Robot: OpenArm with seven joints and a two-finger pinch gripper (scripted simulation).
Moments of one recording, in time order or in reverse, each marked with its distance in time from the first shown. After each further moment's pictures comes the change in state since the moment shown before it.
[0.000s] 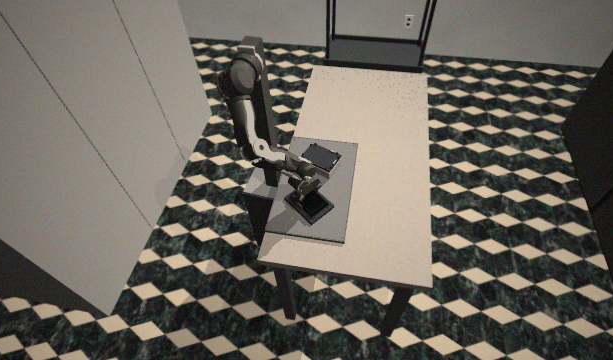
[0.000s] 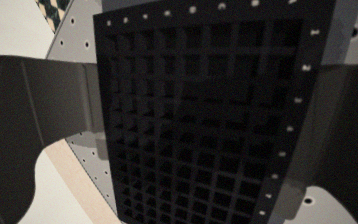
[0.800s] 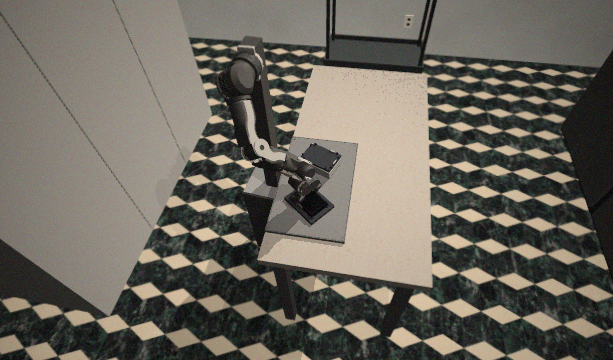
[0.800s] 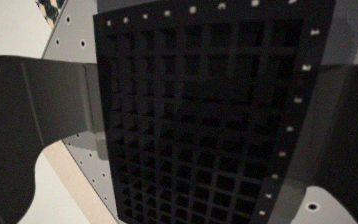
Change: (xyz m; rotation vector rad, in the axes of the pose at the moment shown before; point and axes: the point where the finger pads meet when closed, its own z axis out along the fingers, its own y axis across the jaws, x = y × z) arm 0.000 0.000 0.004 0.002 0.000 0.001
